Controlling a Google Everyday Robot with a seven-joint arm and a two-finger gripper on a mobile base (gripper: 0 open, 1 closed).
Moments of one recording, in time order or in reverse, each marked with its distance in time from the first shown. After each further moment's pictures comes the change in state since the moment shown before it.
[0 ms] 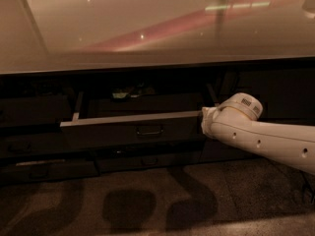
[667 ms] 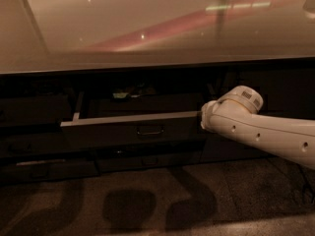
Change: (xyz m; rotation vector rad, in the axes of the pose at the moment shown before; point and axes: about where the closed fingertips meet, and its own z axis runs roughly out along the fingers) arm -0.009 -0.022 -0.009 0.024 -0.004 0.019
